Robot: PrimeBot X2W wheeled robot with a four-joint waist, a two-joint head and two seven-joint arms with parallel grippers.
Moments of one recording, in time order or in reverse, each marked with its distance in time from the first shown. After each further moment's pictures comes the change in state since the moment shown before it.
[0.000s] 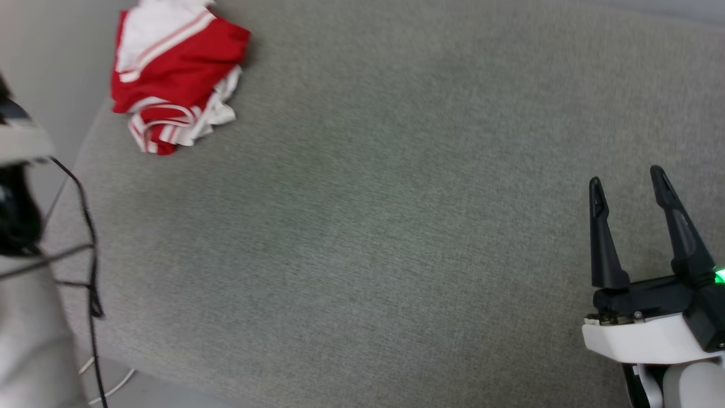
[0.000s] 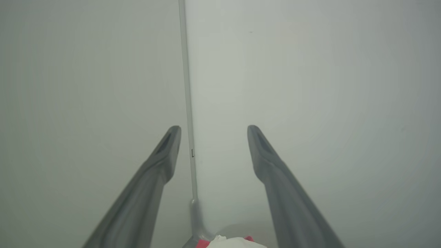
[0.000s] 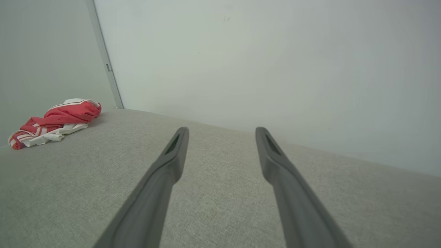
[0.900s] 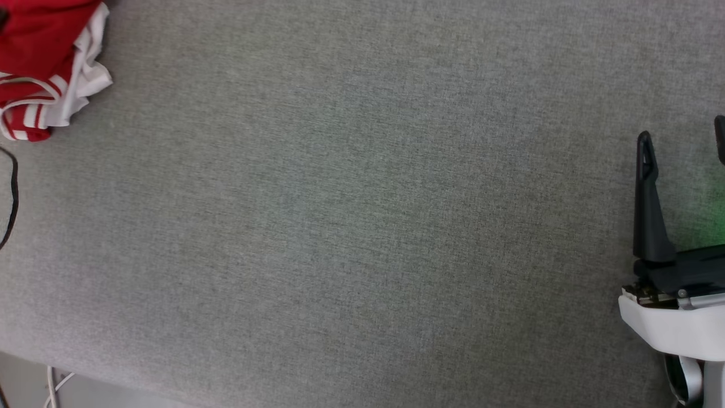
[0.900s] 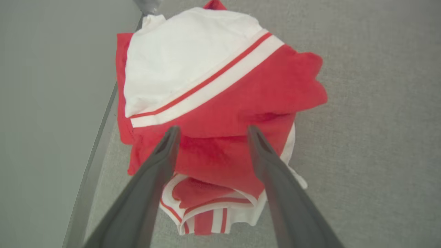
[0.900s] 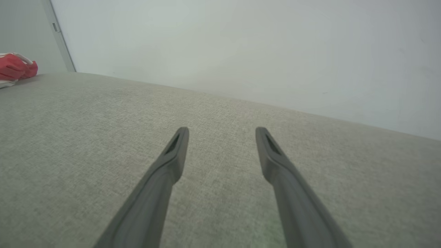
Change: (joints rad) left arm -0.360 0.527 -0.583 0.440 -0.603 -0.026 0.786; right arm -0.058 -0.045 -0.037 -0.142 -0.064 0.000 0.000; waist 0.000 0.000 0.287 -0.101
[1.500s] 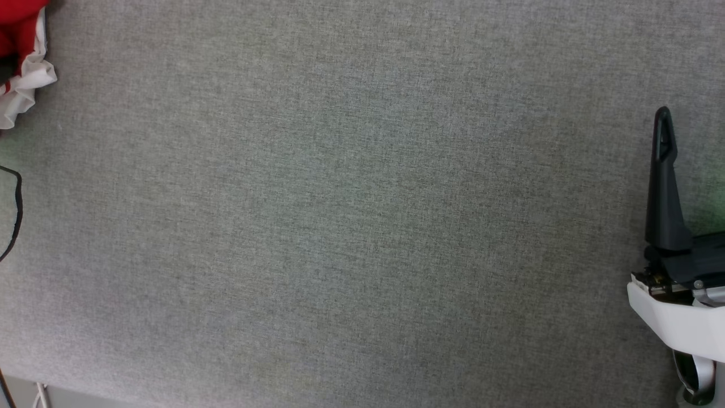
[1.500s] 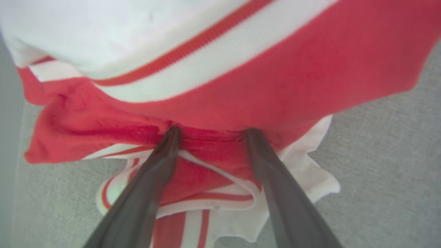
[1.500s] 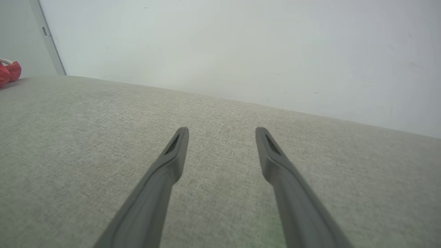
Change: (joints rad) left arm -0.043 0.013 -0.117 0.167 -0.178 0.000 0.188; right arm -0.045 -0.015 0.007 -0.024 -0.003 0.000 -0.002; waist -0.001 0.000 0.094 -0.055
